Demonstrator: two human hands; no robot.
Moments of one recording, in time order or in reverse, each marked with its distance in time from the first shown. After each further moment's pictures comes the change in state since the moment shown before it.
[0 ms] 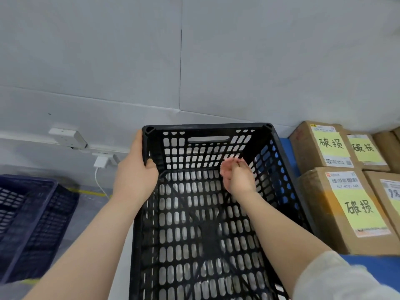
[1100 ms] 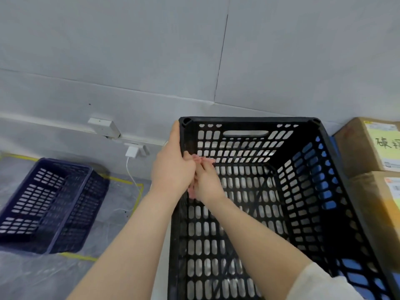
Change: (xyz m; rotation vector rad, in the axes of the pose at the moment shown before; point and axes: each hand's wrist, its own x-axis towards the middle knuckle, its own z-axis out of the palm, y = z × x) left_hand 0.006 -0.010 0.002 0.022 0.020 0.018; right_hand -0.051 -0.132 0.088 0.250 -0.156 -0.427
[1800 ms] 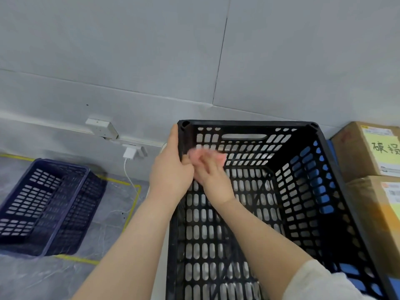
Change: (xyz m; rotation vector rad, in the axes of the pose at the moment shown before) left_hand -0.005 0.007 -0.004 -0.032 -0.018 -0.036; right_hand -0.002 0.018 -0.023 -0.337 0.301 -0.326
